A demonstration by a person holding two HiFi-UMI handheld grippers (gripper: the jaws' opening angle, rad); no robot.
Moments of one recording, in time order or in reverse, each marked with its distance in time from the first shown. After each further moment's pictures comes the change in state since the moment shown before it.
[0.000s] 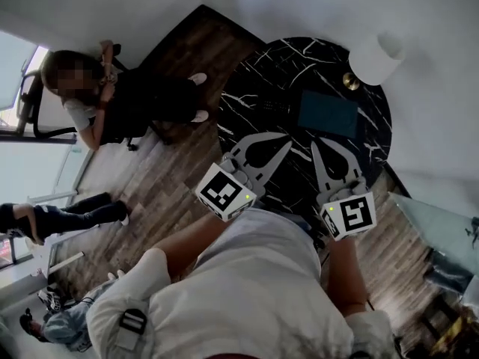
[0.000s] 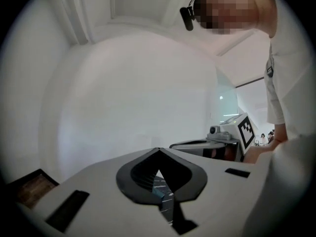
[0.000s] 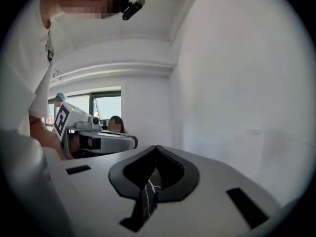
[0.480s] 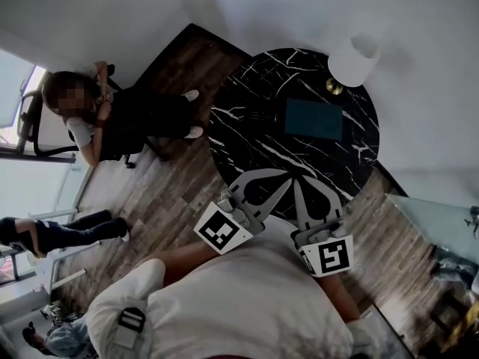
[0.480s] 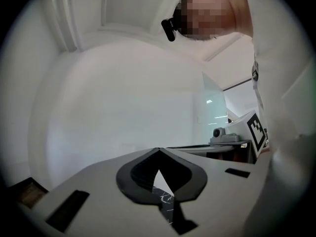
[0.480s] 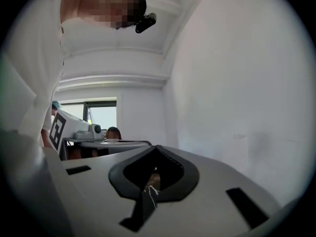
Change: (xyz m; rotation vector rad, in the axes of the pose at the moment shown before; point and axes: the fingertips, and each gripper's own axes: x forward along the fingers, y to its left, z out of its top) left arm -0.008 -0.089 0.026 0.042 -0.061 -0.083; right arm -0.071 0.044 0.027 0.041 -0.105 -0.091
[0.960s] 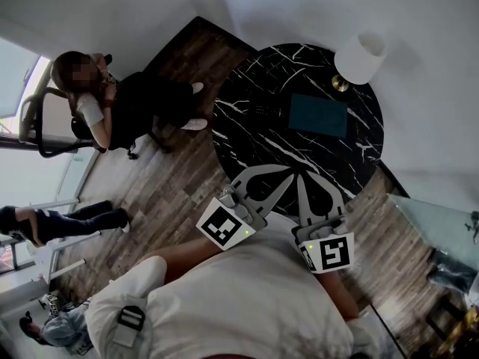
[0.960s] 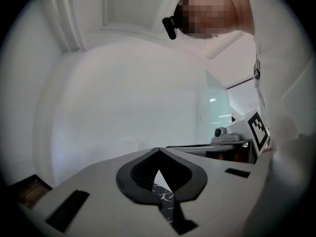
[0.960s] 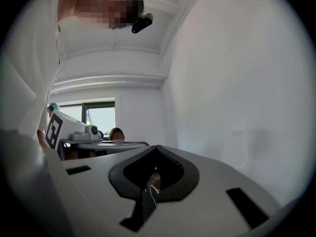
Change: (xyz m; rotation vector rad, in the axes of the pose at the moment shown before) left arm -0.001 -0.001 -0.005 -0.007 0.003 0.043; right arm -0.003 -0.004 -0.006 0.029 0.002 -0.014
